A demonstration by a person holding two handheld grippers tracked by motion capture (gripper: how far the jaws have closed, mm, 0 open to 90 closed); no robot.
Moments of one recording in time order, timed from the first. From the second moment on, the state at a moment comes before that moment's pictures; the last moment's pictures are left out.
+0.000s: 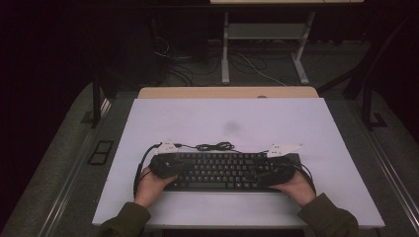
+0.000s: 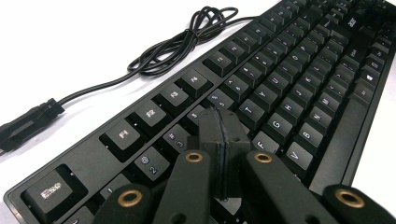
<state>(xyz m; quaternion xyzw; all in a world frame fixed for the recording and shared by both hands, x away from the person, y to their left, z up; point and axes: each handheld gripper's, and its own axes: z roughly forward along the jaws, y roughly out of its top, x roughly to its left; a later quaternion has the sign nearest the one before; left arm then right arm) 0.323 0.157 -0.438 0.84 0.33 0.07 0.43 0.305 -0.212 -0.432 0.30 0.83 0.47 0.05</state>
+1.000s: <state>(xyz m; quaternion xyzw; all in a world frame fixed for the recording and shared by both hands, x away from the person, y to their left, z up) 0.315 0.160 -0.431 0.83 0.33 0.07 0.45 0.311 -0.197 -0.430 0.29 0.83 0.48 0.03</state>
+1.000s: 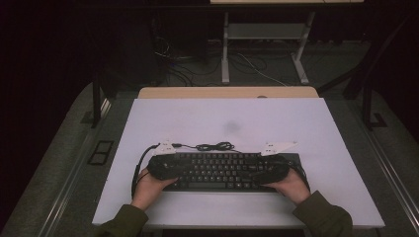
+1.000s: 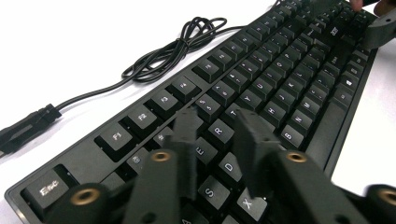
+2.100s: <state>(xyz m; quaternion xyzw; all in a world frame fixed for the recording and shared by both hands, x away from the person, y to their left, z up) 0.308 0.153 -0.433 0.83 0.33 0.07 0.44 0.322 -0.151 -0.423 0.25 0.85 0.47 0.00</state>
